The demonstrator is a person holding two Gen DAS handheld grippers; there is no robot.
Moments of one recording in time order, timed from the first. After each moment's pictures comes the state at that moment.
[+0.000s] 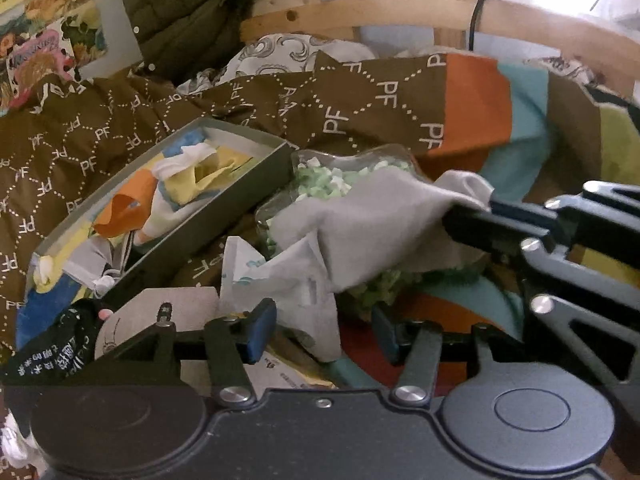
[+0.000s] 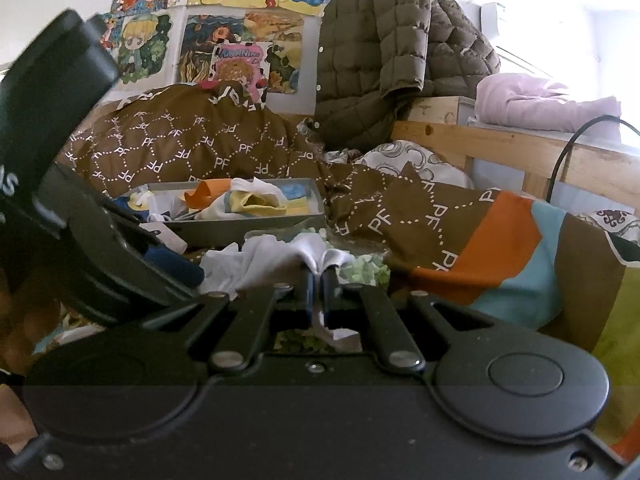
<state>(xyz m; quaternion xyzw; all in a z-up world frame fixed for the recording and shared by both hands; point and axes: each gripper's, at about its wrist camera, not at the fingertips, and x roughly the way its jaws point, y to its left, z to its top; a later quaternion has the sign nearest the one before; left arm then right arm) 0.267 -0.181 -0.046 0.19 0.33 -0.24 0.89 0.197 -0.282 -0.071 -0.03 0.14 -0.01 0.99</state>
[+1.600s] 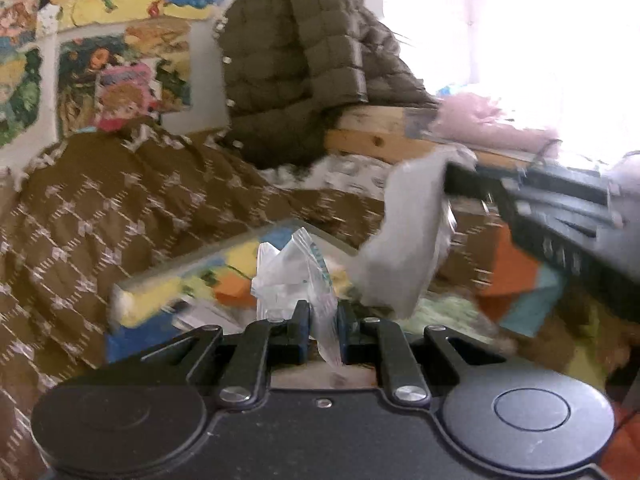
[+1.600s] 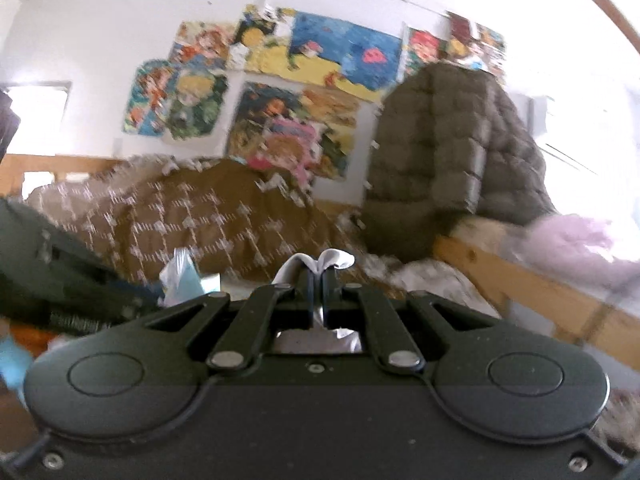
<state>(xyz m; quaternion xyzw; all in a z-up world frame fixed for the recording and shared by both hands) 0.255 -0.059 0.049 0.06 0.21 -0.21 0.95 0.235 -0.227 0.040 -0.10 0.03 0.08 0.99</state>
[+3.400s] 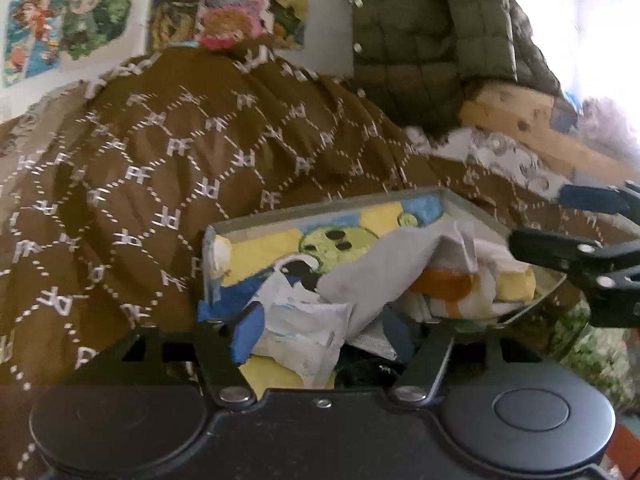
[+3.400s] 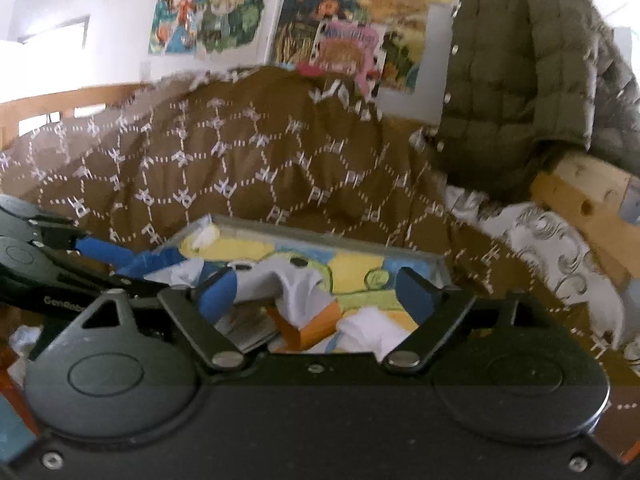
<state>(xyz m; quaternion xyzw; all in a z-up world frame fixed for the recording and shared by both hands) 0.364 0.027 -0.002 -0.01 0.26 -0.09 0.96 0.343 -0.187 0.012 -0.10 0.17 0.13 0.97</state>
